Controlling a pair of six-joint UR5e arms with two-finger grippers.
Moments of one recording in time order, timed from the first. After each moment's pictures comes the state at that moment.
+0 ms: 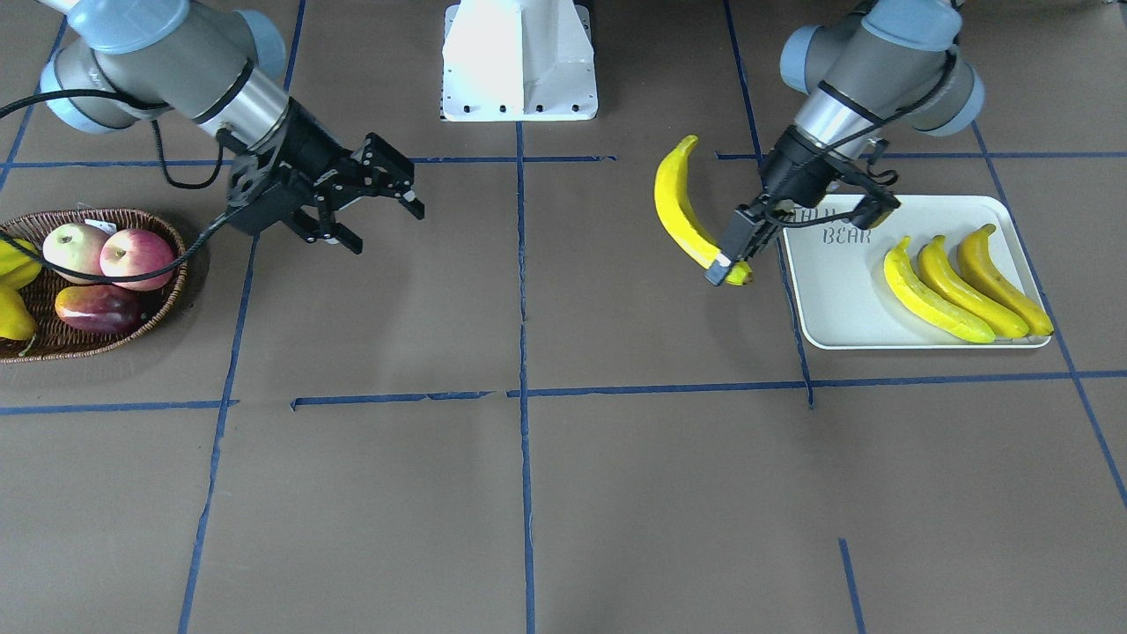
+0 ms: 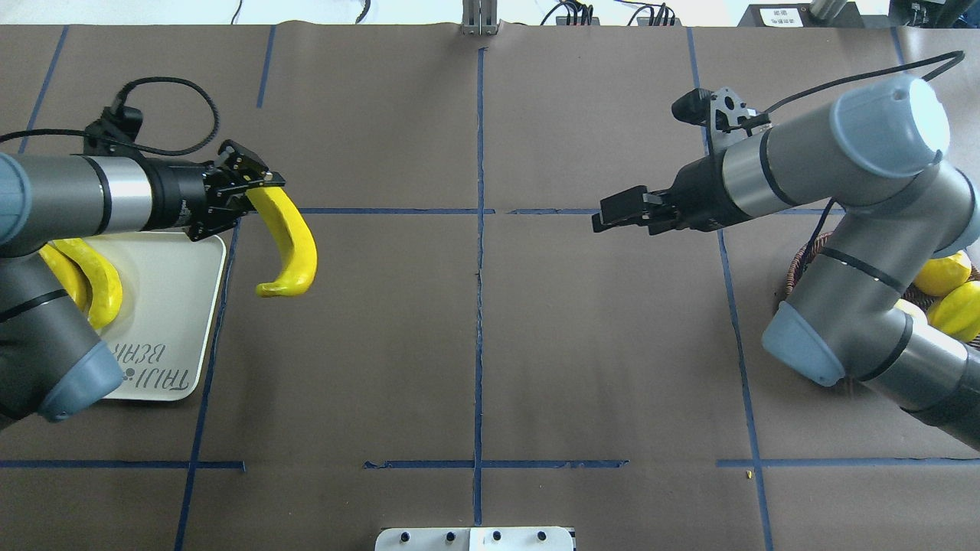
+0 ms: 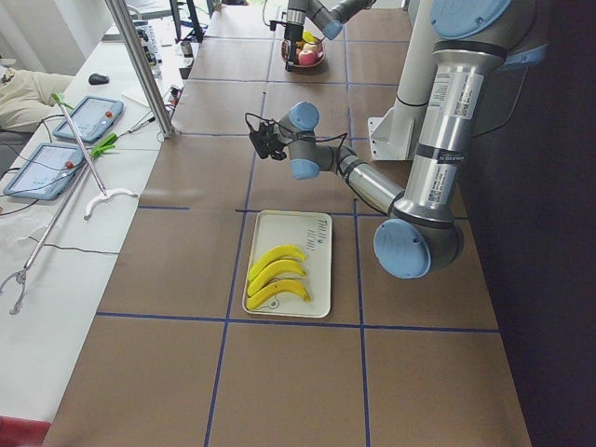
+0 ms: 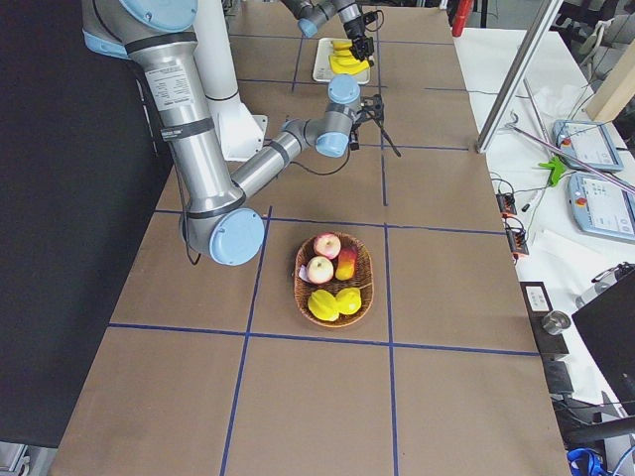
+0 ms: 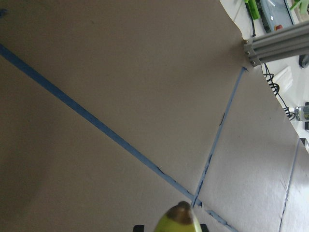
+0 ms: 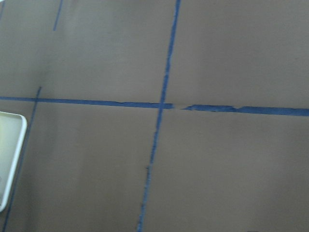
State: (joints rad) left arm -0.79 -1.75 -1.82 -2.46 -1.79 -1.99; right arm 0.80 -1.26 1.85 -1.00 2.18 1.10
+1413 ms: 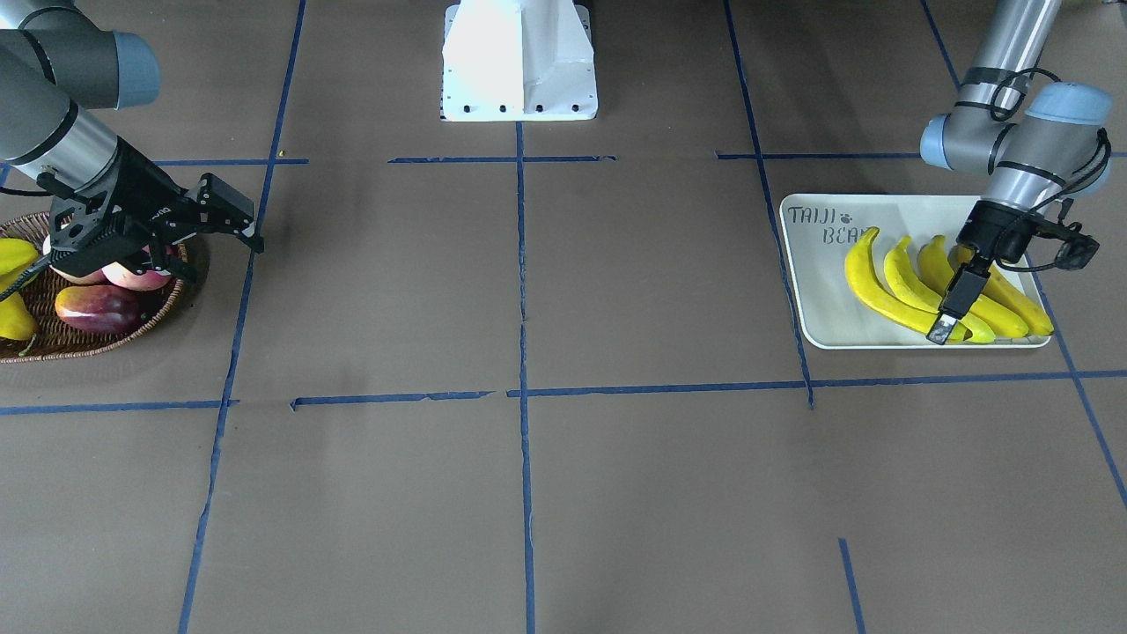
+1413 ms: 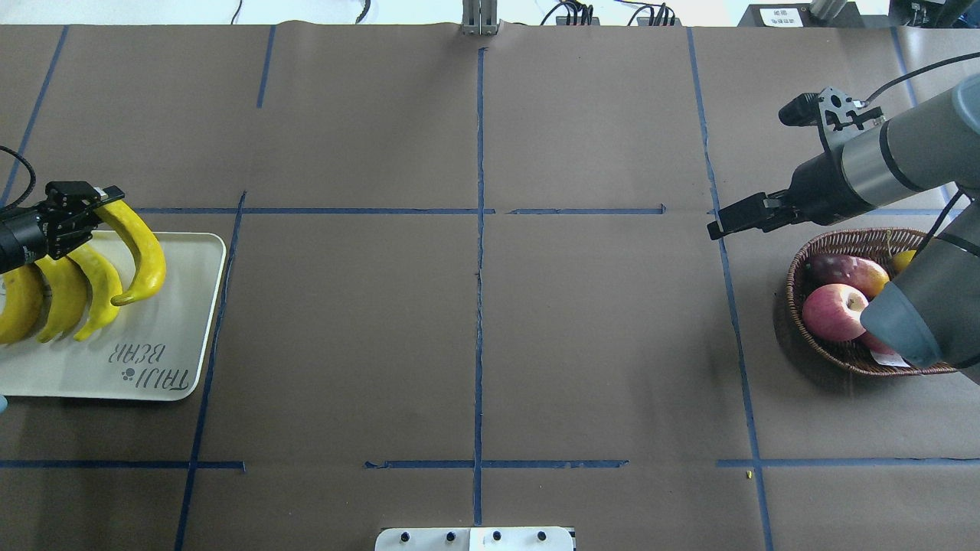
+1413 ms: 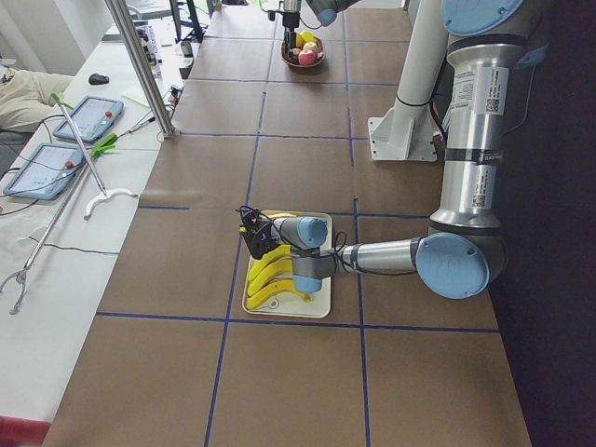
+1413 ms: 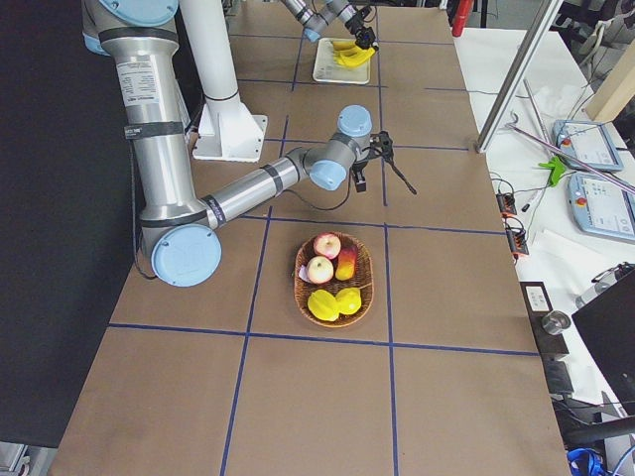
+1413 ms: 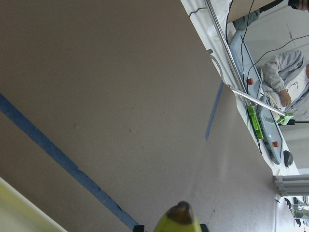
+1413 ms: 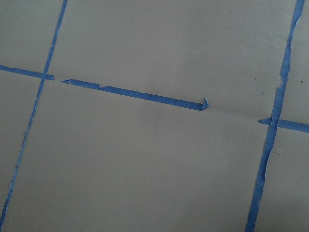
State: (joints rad) left arm -0.85 -1.59 -1.25 -3.29 -1.62 -1.93; right arm 0.93 -1.42 1.86 -1.07 2.29 0.83
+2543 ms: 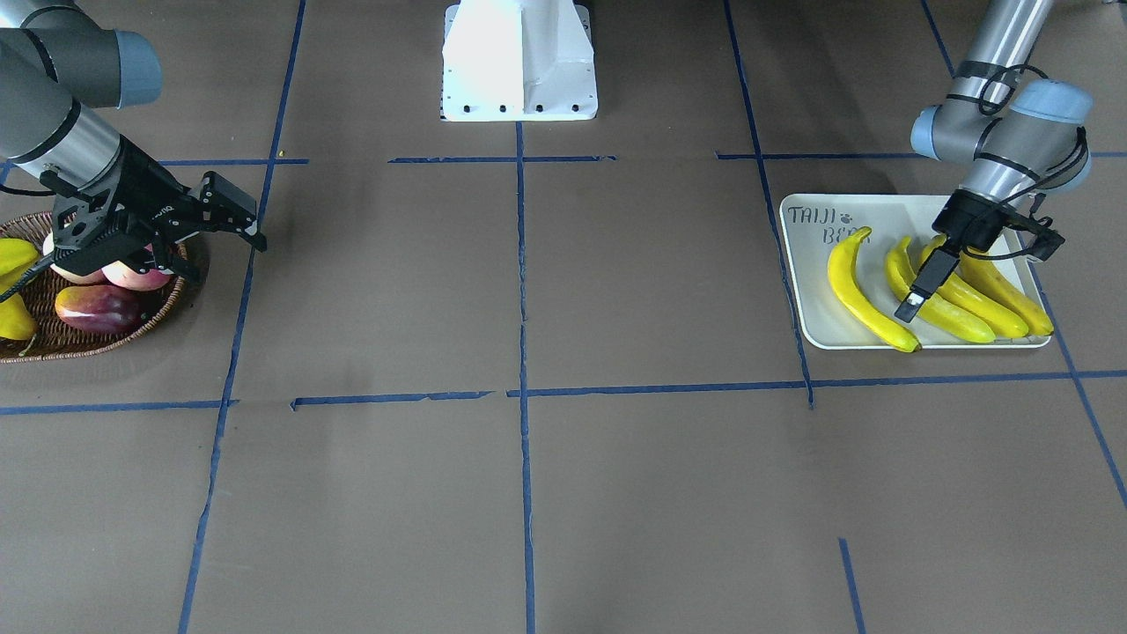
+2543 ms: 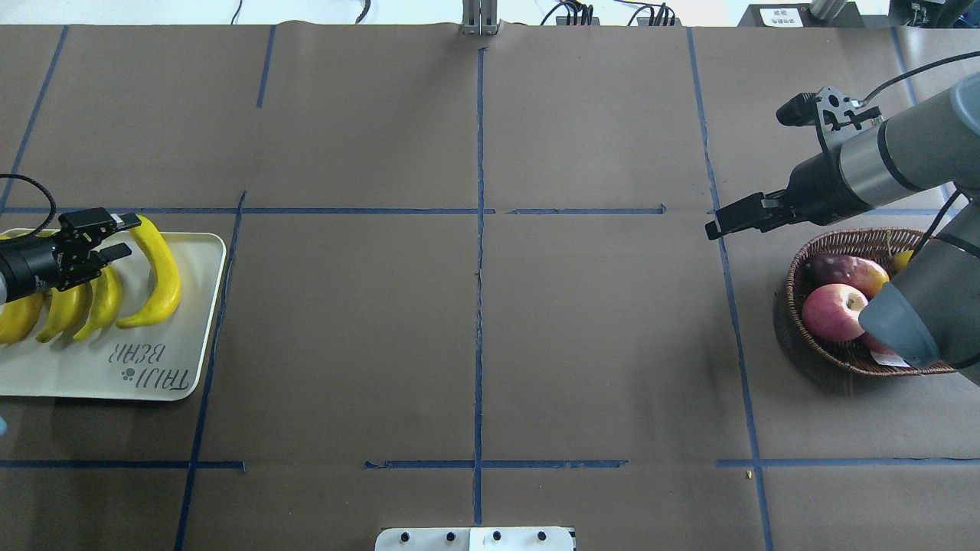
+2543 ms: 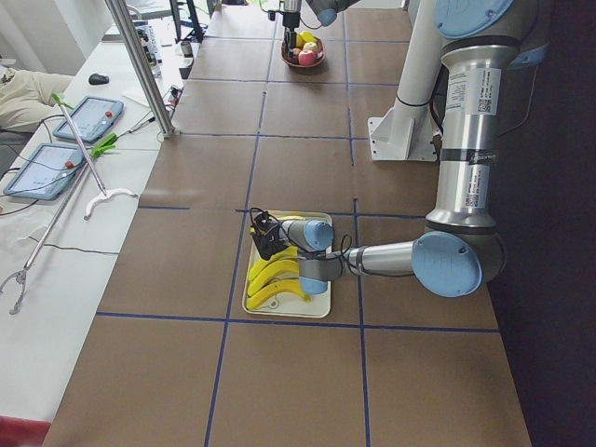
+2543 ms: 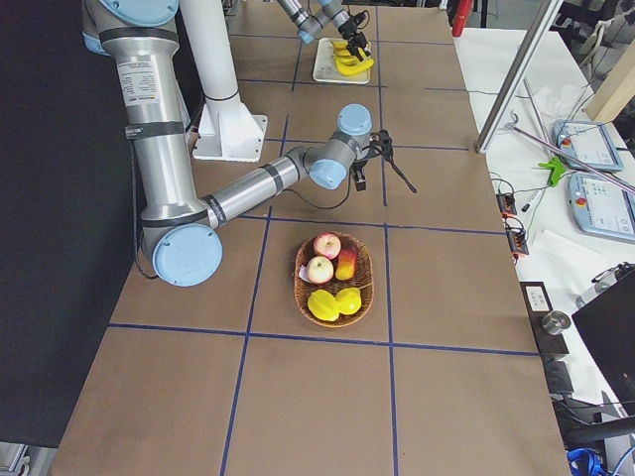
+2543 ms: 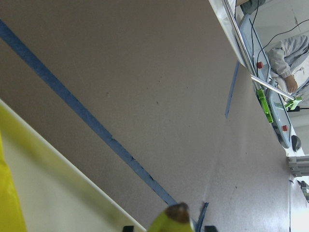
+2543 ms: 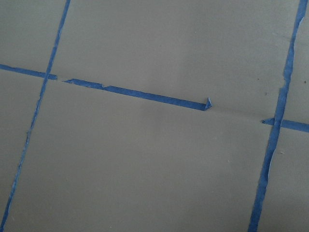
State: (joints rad) left arm -0.81 -1.55 -1.29 -3.31 -1.71 -1.90; right arm 0.93 -1.41 1.87 -1.07 2.29 0.83
